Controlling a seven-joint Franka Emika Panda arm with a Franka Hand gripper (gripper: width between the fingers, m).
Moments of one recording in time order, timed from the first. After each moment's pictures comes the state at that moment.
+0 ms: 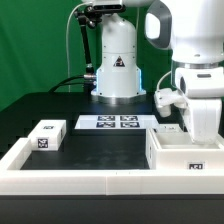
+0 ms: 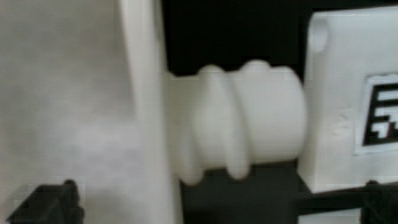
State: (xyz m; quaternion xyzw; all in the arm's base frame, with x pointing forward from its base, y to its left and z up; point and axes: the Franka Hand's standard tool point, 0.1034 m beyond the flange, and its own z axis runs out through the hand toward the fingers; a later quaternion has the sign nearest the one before) arm 0.500 0.113 0.024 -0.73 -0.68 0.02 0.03
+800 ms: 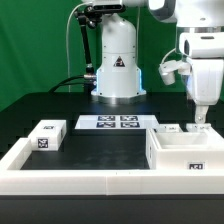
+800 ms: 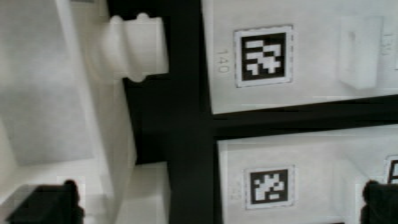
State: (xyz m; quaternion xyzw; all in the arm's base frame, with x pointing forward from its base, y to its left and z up) arm 0.477 0.125 0.065 -0.74 -0.68 0.00 0.02
